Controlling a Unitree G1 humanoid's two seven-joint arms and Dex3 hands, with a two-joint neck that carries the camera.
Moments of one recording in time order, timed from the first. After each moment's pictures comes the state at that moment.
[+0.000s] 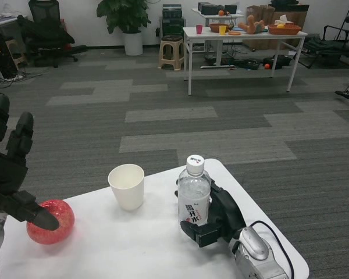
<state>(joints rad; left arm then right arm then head) -0.55 0.31 -0.20 0.42 -0.66 -0.55 -0.23 0.09 -0.23 -0.04 0.17 0.40 -0.36 0.17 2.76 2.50</state>
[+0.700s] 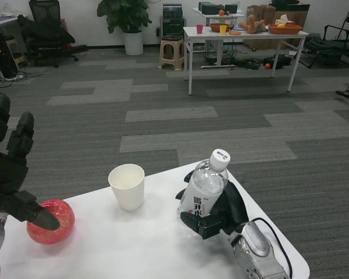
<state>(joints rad) -0.55 0.31 -0.20 0.42 -0.66 -0.55 -0.23 0.08 -0.22 -0.05 0.13 0.49 -0.43 0.16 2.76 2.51</state>
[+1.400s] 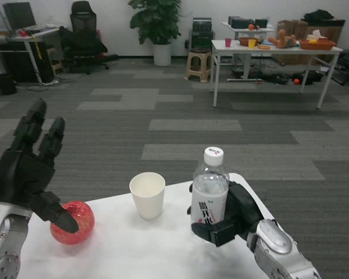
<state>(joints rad) -0.55 0.34 -0.23 0.42 -0.66 -0.55 -0.23 0.07 -0.25 -0.14 -0.30 0.32 0.24 0.16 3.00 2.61</state>
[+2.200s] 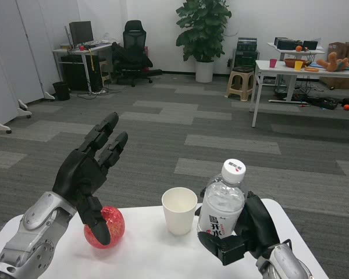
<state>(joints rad) -0.57 0.38 -0.27 0.35 -0.66 -0.39 -0.30 -0.01 -0.20 -0.03 -0.23 0.25 -0.04 0.14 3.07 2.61</state>
